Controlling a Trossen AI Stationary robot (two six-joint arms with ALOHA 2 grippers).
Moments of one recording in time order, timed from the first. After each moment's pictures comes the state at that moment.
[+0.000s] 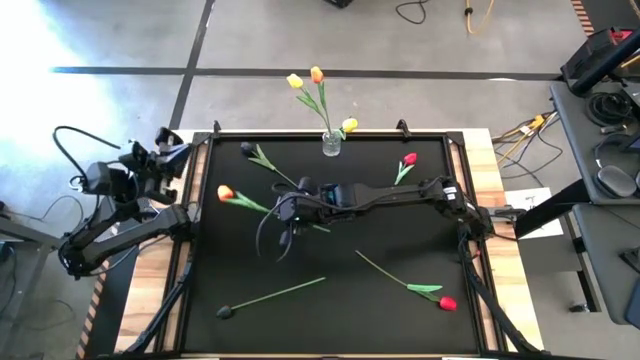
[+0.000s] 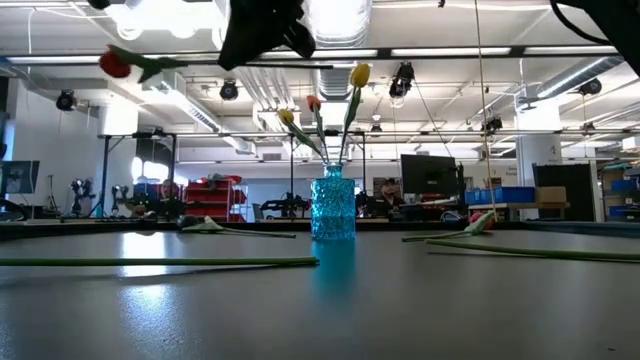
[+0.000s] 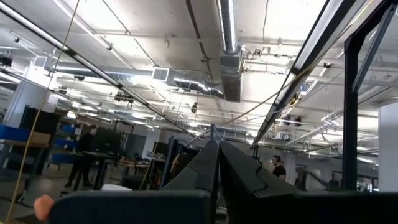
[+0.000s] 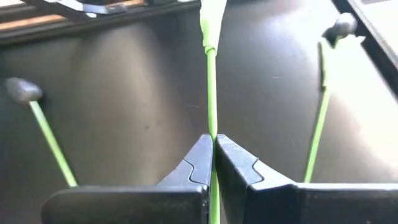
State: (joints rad) left arm 0.54 0.19 0.56 0.22 0.22 -0.35; right arm 0.10 2.21 2.24 -0.88 0.24 0.27
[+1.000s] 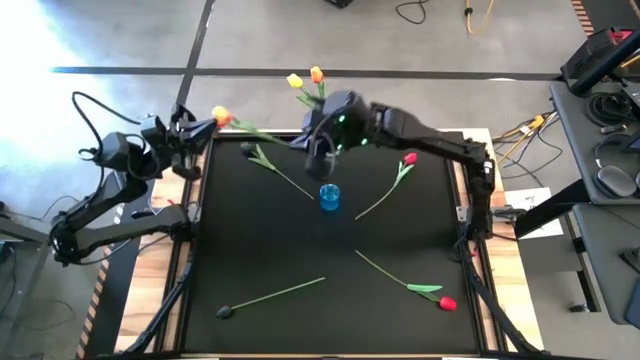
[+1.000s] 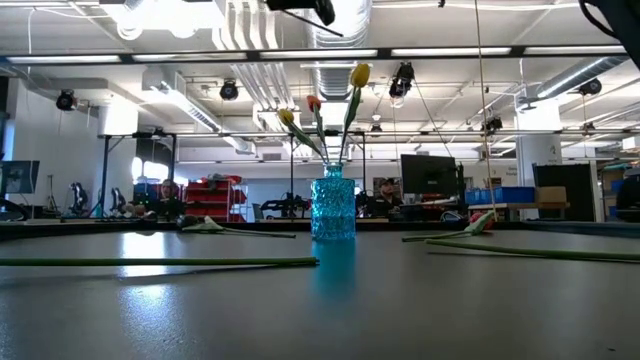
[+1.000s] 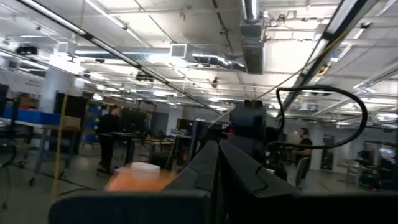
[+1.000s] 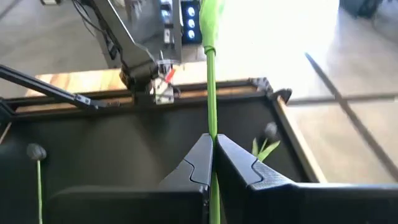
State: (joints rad) left arm 0.54 0.55 0.79 0.20 0.18 -0.23; right arm -0.22 1.94 2.20 -0.73 -0.12 -0.08
